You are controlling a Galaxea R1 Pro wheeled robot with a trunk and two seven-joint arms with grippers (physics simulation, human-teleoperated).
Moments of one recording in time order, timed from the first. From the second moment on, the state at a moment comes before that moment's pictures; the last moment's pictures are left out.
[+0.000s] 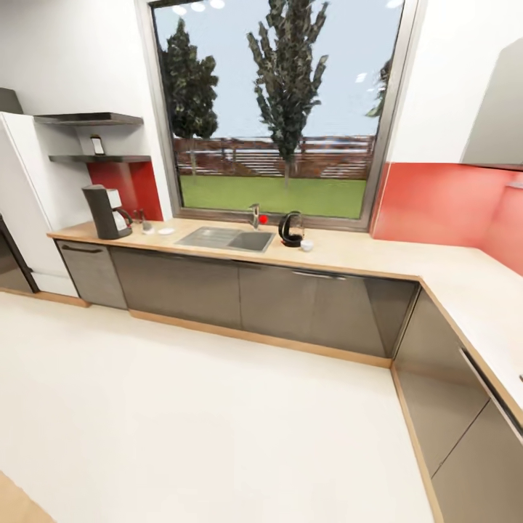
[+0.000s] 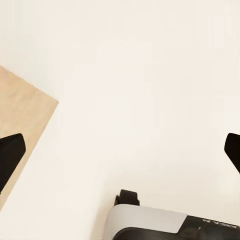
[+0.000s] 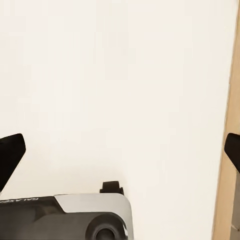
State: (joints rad) left arm -0.24 0.08 0.13 -0.22 0.09 -0.18 -0.01; right arm -0.03 -0.04 -0.09 -0.59 0.00 -0.03 0.00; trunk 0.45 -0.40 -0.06
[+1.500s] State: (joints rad) left arm -0.23 0.10 0.13 -0.21 0.07 -0.24 -0.01; right arm -0.03 -0.03 -0.08 -0.59 0.00 -0.03 0.00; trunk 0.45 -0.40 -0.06
